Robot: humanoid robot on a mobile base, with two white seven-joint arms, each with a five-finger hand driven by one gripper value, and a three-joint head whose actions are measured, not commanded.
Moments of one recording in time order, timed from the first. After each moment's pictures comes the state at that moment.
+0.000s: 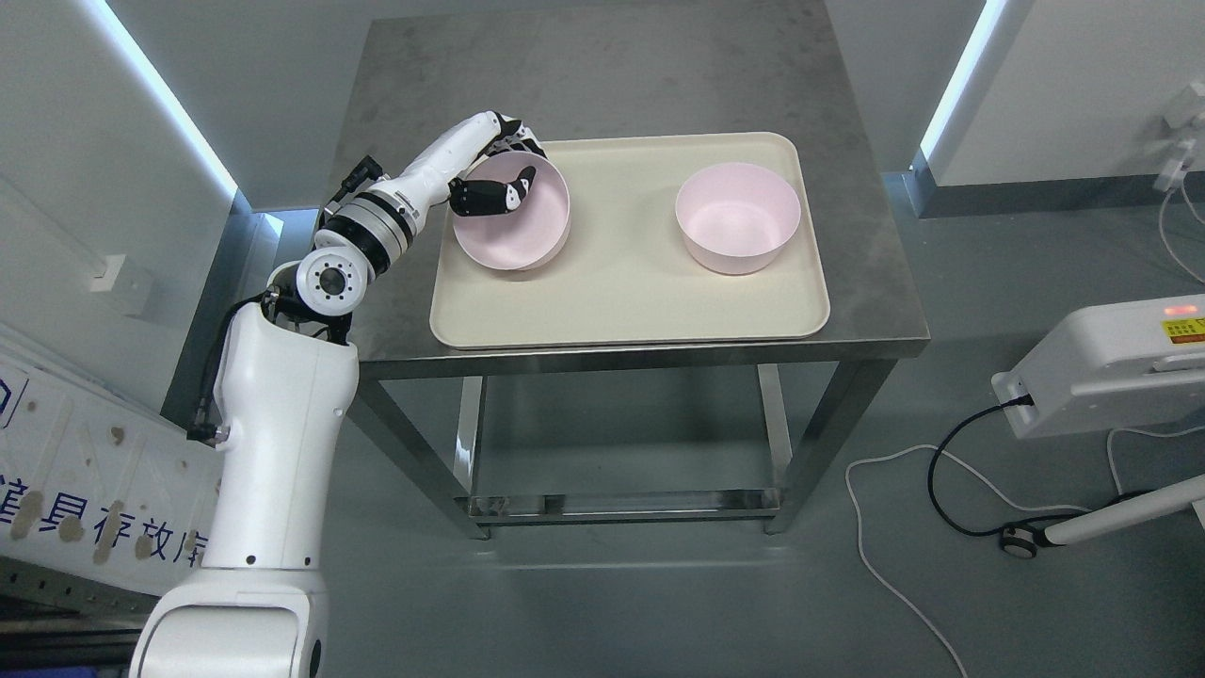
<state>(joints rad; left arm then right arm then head) -0.80 0.12 -0.06 -1.16 -0.62 -0.18 -0.53 0.04 0.00 0.00 0.00 0.00 -0.25 0.00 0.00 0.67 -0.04</state>
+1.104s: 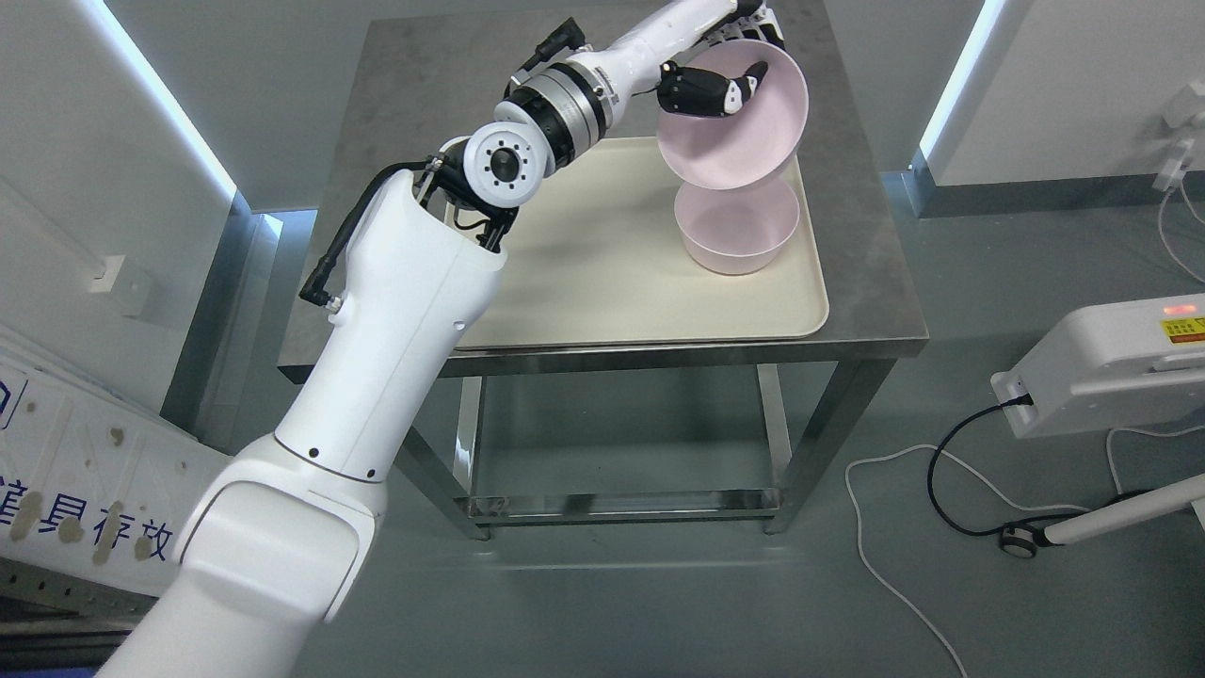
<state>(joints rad) -1.09 0.02 -0.58 -1.15 -0.28 0.01 -0.42 0.04 0.00 0.00 0.00 0.00 -0.25 0.00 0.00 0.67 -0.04</state>
